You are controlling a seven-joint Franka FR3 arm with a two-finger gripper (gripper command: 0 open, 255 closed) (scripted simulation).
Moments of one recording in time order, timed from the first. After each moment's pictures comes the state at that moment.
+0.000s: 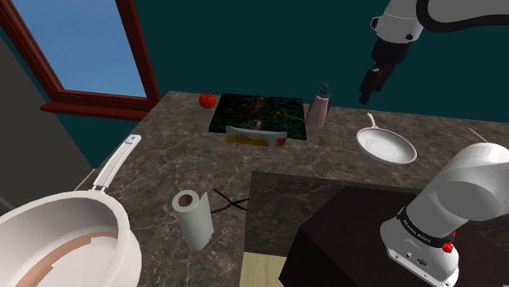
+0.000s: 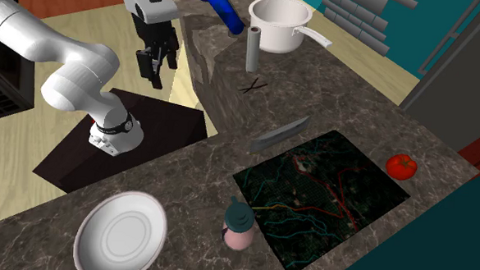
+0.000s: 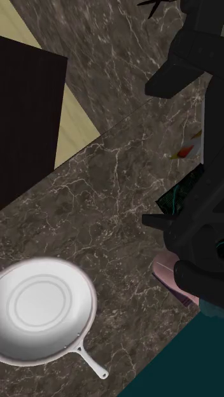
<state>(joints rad) 0.00 -0.82 0.06 -2.44 -0.07 1.62 -0.05</state>
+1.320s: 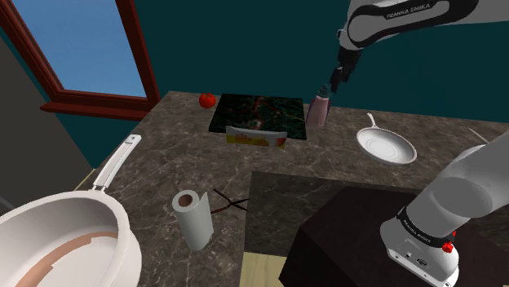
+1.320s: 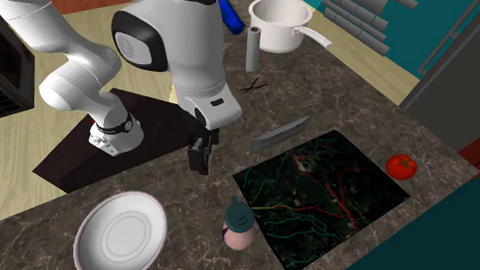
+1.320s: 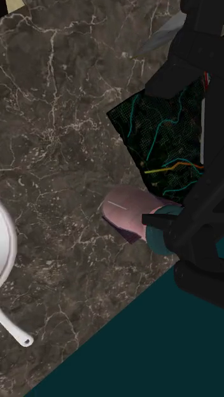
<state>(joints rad) -0.10 -0.25 -0.14 -2.20 -0.19 2.03 -0.28</state>
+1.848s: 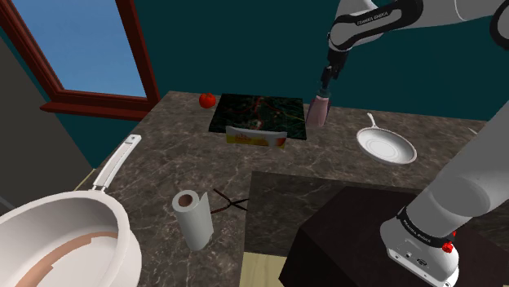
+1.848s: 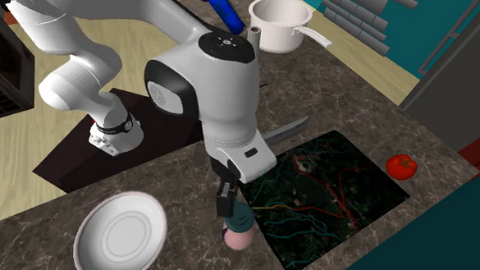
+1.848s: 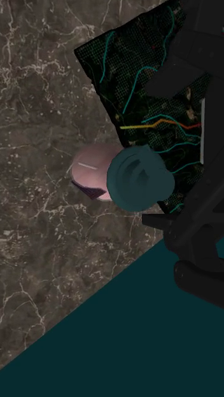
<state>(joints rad) -0.13 0.03 -0.19 -1.99 -0.16 2.13 -0.38</state>
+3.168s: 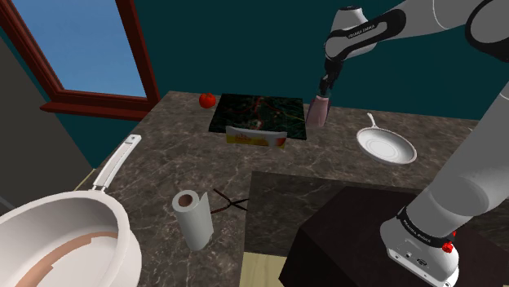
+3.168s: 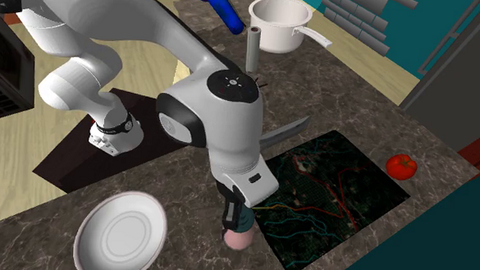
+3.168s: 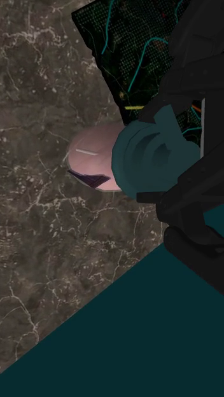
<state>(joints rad) -0.14 0.12 -0.20 -1.99 -0.15 2.23 -0.40</state>
